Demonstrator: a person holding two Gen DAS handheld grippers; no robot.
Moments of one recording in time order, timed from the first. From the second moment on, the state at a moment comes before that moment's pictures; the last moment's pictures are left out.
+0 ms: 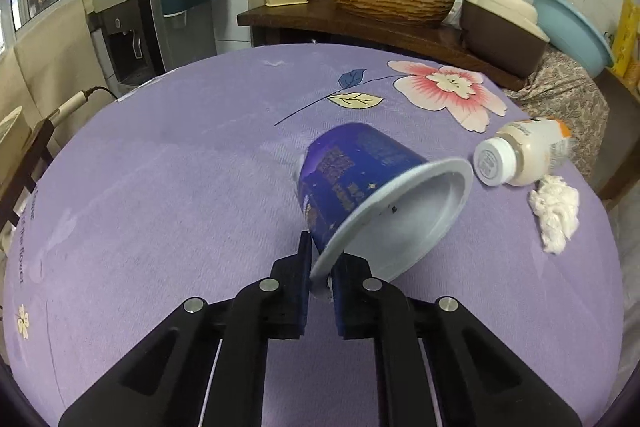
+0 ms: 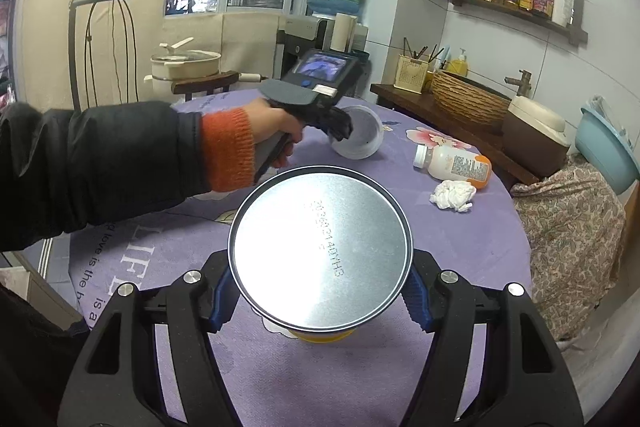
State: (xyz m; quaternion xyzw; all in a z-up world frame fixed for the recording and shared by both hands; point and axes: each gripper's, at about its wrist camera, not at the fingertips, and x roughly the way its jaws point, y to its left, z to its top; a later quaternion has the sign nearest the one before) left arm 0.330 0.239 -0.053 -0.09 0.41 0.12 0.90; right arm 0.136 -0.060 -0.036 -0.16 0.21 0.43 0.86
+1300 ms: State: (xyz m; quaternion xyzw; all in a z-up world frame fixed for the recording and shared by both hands) left arm 0.169 0.059 -0.004 -0.06 0.27 -0.07 0.96; right arm 0.118 -0.179 -0.046 -0.07 0.21 0.31 0.92
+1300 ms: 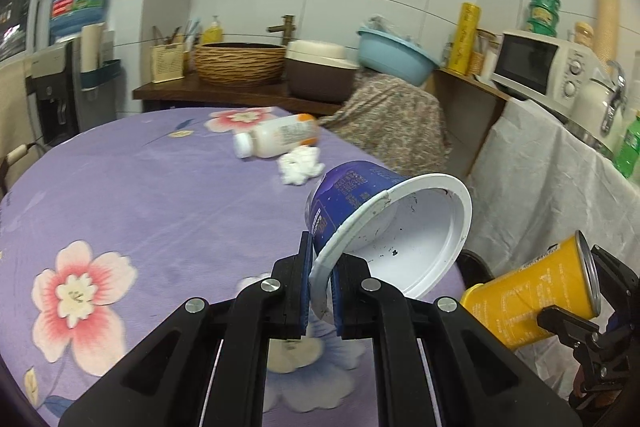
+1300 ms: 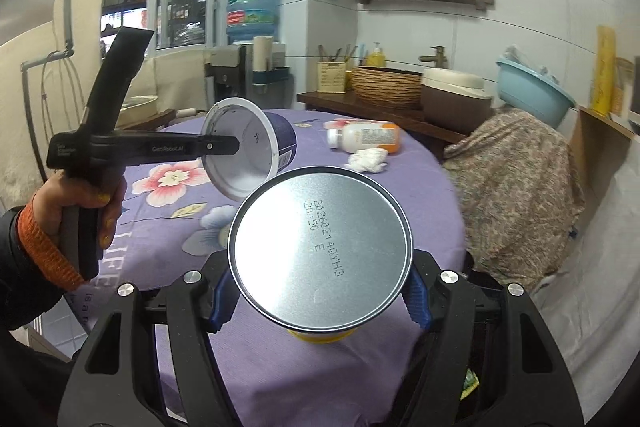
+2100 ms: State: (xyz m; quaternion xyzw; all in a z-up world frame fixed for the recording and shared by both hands) left arm 0.216 -0.136 -0.050 0.02 0.33 -0.23 0.92; right arm 0.187 -0.328 -0.181 -0.01 0.37 0.09 0.92
